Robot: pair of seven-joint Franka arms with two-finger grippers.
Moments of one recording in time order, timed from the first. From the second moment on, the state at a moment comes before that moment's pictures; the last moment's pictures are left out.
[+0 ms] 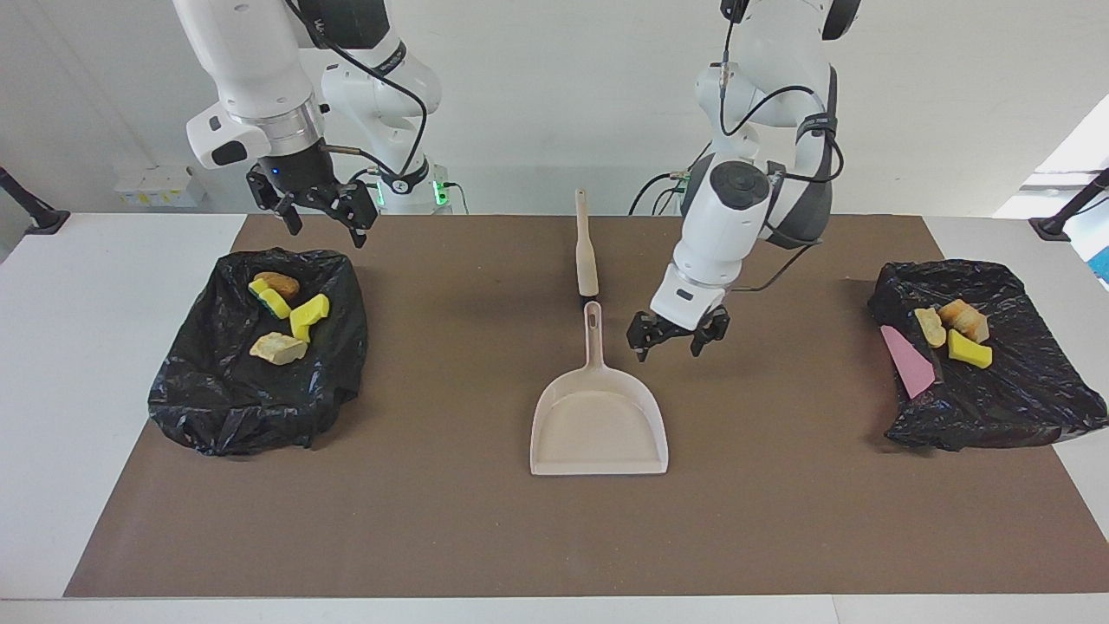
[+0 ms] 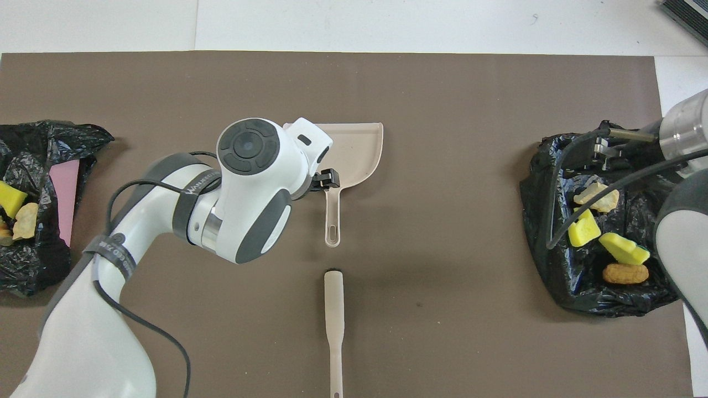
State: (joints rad) left arm -0.39 0.27 -0.02 -1.72 -0.05 2.11 -0.47; right arm -0.06 0.04 0.18 -1.50 -0.05 1.54 0.36
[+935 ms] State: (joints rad) left arm -0.06 0.06 -0.01 -1.70 -0.02 1.81 0.06; right arm -0.06 0.04 0.18 -1.50 -0.05 1.54 0.36
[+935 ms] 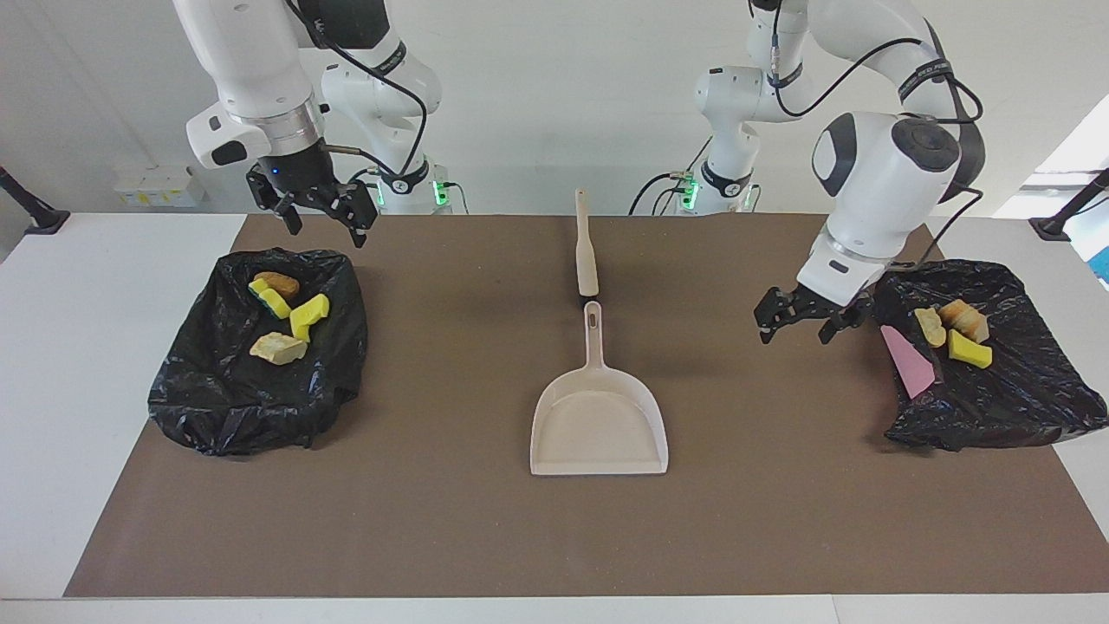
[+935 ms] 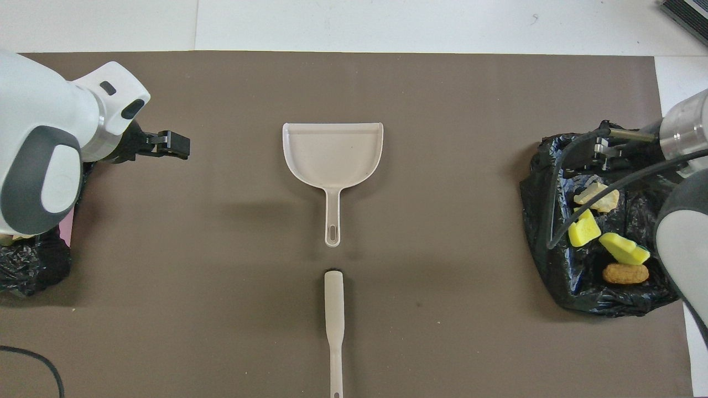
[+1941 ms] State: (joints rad) left arm -0.06 -0.05 0.01 -1.67 -0.02 1.61 0.08; right arm 0.04 0.02 0.09 -1.50 -0.05 1.53 0.36
